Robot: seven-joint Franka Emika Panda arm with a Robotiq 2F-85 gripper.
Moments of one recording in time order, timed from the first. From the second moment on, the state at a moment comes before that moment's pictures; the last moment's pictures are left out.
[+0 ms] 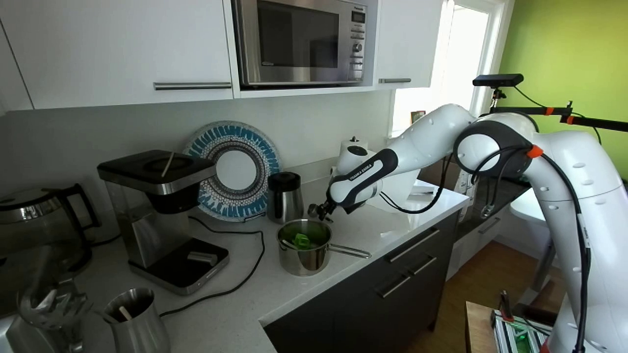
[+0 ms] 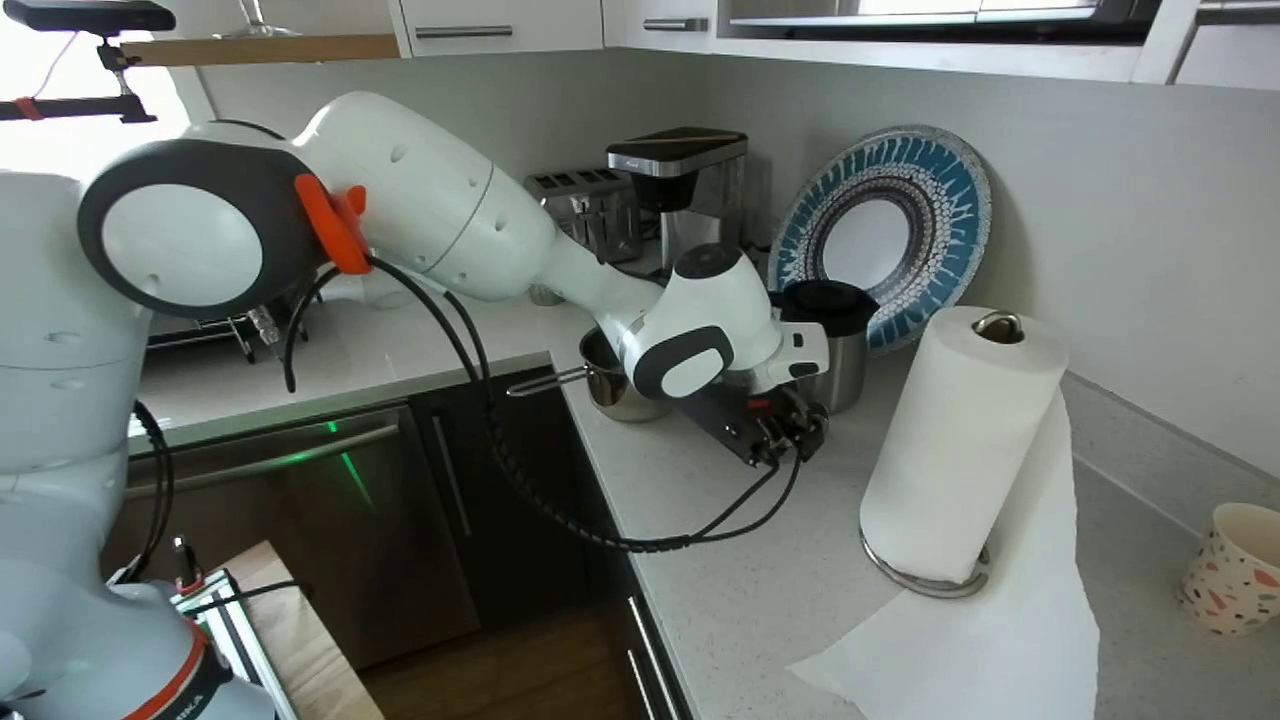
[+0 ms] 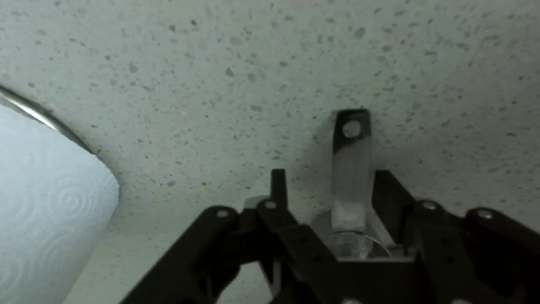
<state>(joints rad) -0.36 0.51 -0.07 -1.81 0.09 2.80 -0.26</state>
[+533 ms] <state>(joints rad) -0.46 0.55 0.06 -1.78 0.16 2.87 -0.38</state>
